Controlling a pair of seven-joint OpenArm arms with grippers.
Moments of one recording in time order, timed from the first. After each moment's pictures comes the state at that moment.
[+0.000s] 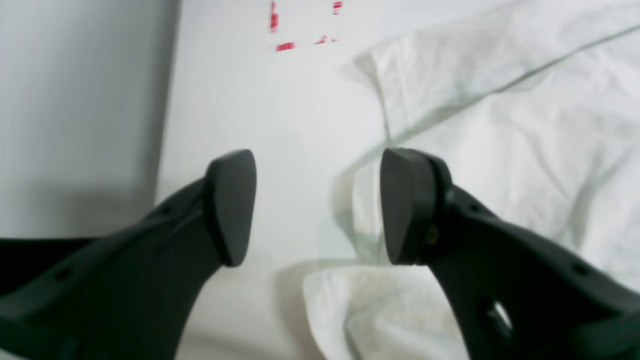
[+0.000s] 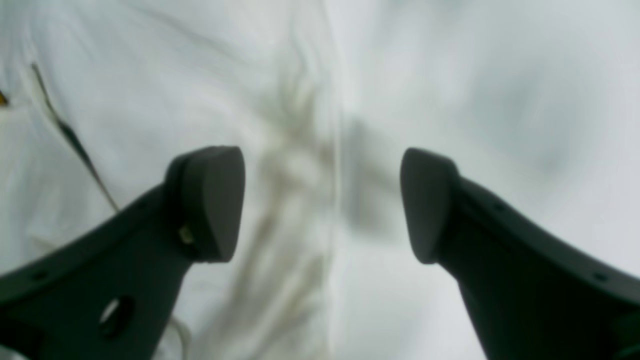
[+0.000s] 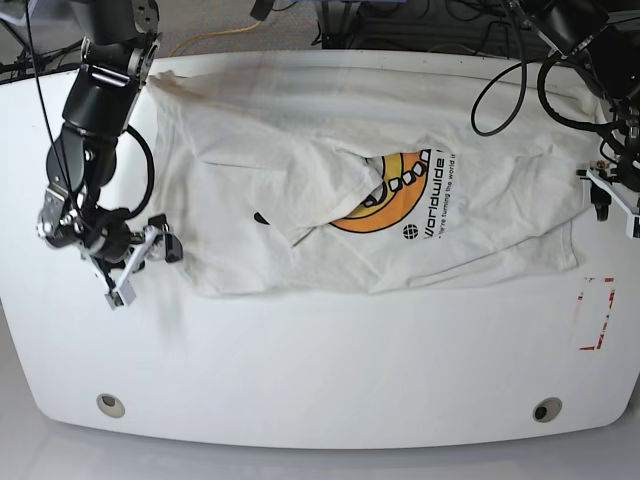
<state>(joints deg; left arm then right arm) 0.0 -13.2 -45.9 101.7 -0.1 -43.2 46.5 19.2 18.3 19.7 69.9 24.5 40.9 -62.6</state>
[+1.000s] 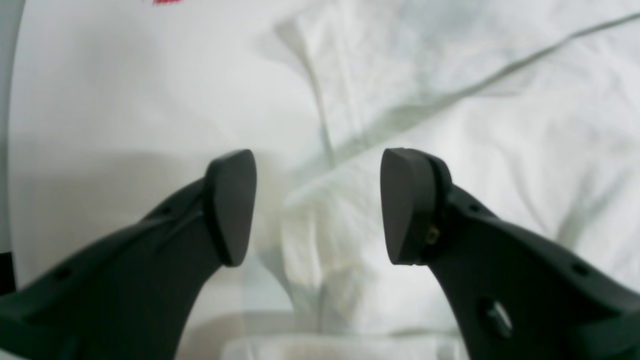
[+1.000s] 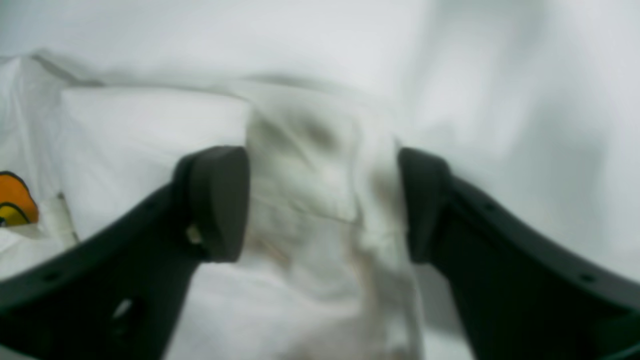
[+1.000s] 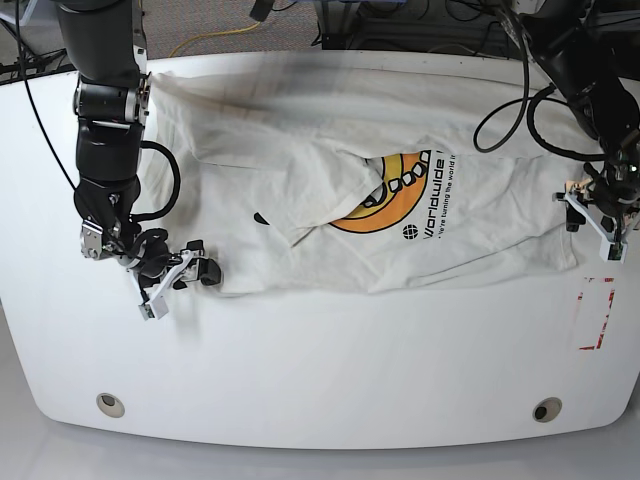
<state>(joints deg) -9.8 -15.2 -39.8 82.2 1.2 -43.0 47.3 30.1 18.7 4.7 36.7 23.4 40.7 -33.1</state>
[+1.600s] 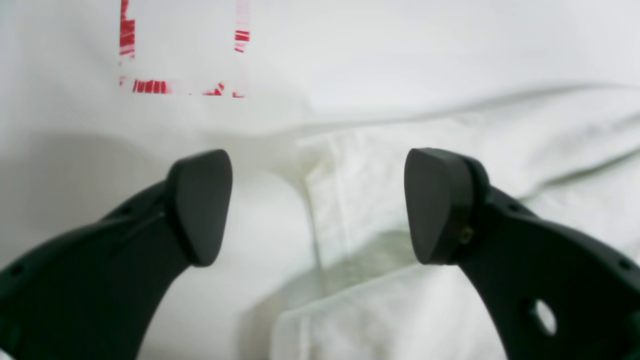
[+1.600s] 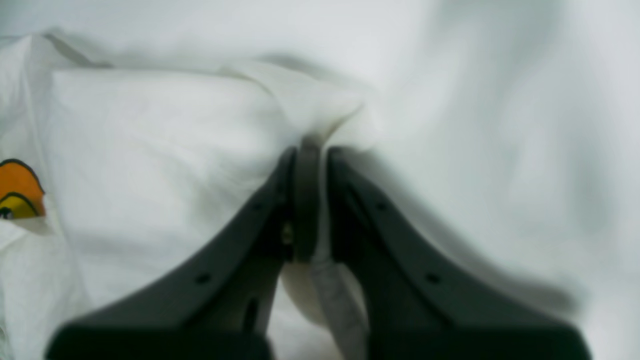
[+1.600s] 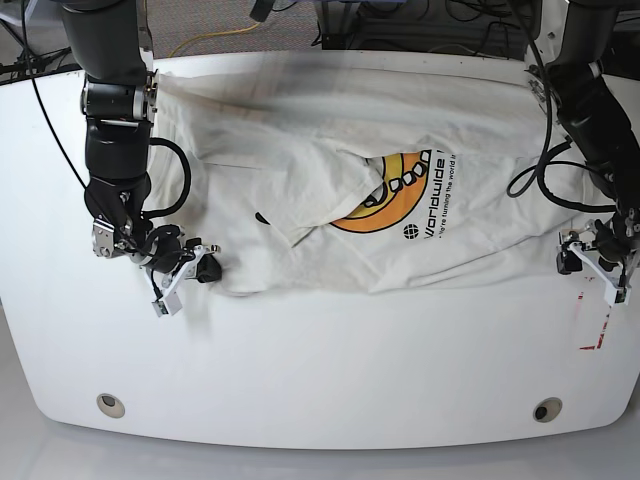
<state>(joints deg) -25.3 -20.9 -36.5 58.9 0.1 -39.7 45.7 29.7 17.0 3.6 36.4 23.2 40.5 -33.4</state>
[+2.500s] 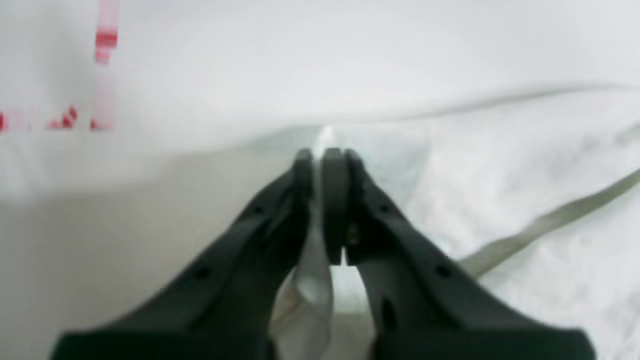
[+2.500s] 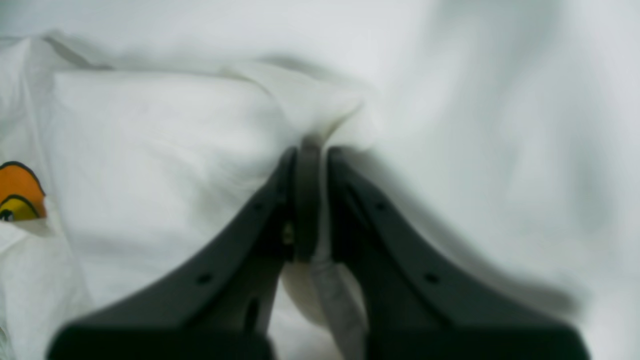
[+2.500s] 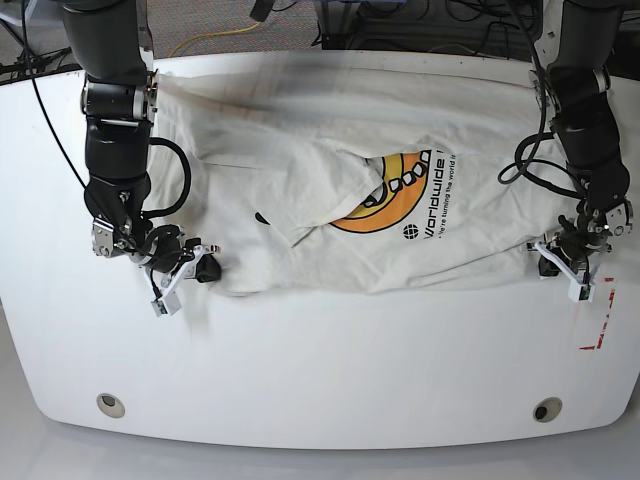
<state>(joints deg) -26.7 -21.8 -24.7 41.0 0.8 -36.2 22.8 29.7 17.0 3.9 36.5 23.6 40.5 -33.5</state>
